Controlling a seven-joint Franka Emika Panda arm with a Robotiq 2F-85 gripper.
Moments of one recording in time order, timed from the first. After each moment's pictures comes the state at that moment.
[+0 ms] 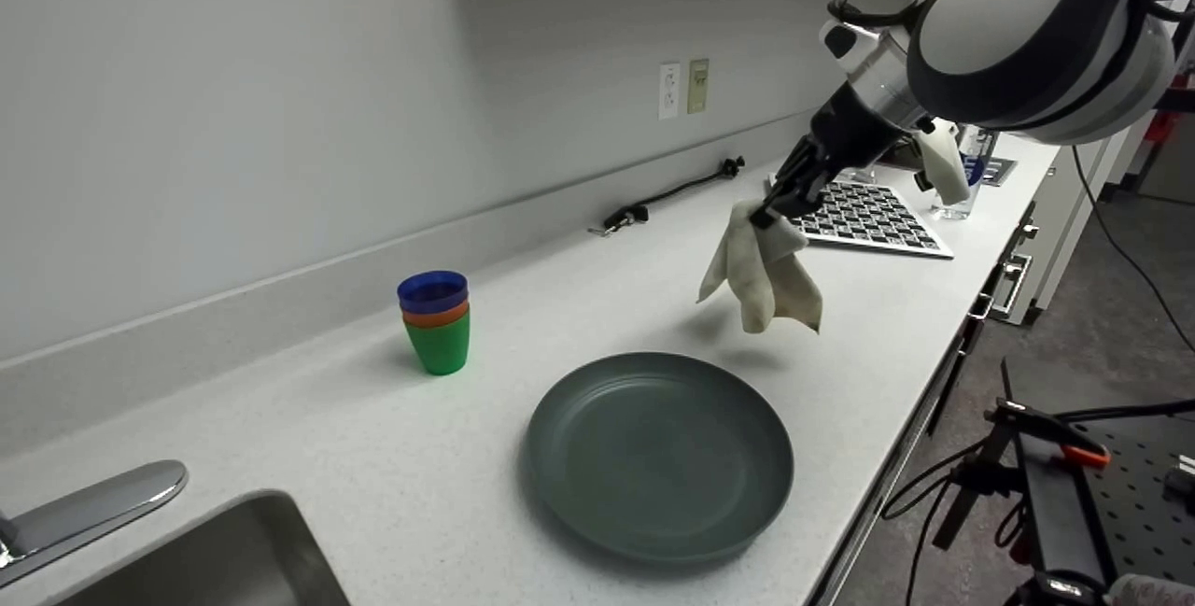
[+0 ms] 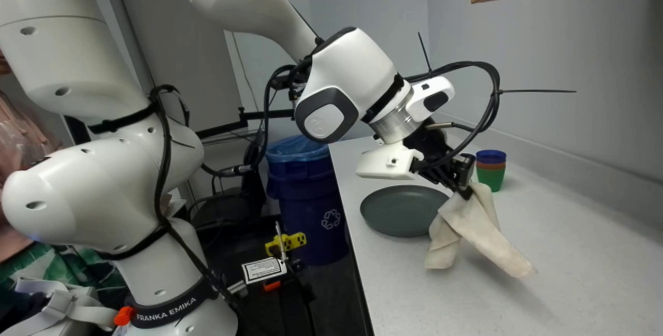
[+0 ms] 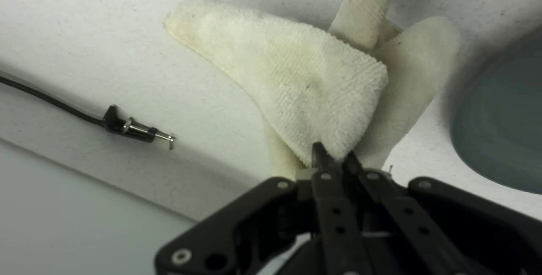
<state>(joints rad) -0.53 -0.12 0.53 -2.73 0.65 3.24 -0.94</state>
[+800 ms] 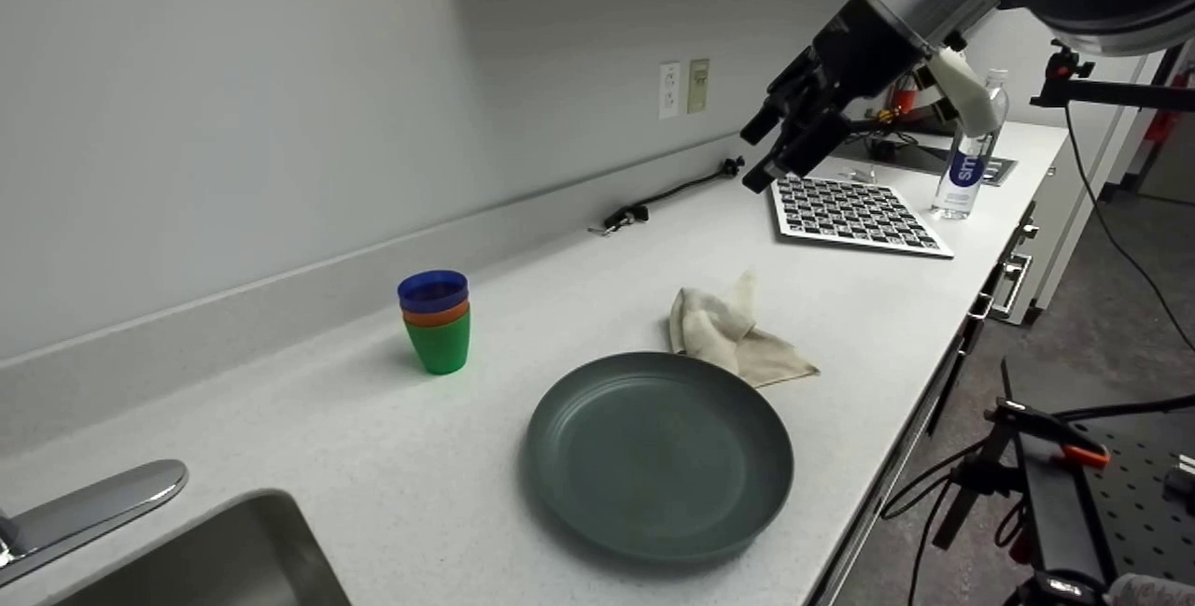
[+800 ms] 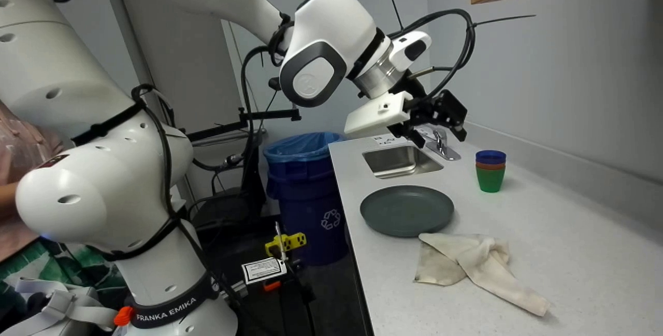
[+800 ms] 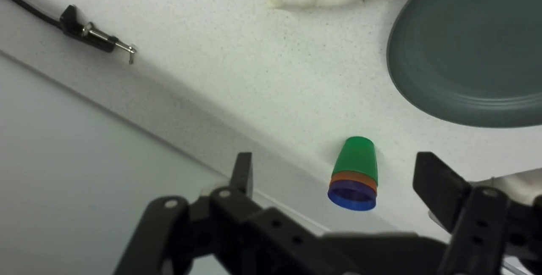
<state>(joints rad) -0.27 -0.33 0.33 -2.73 0.49 3.07 -0.86</state>
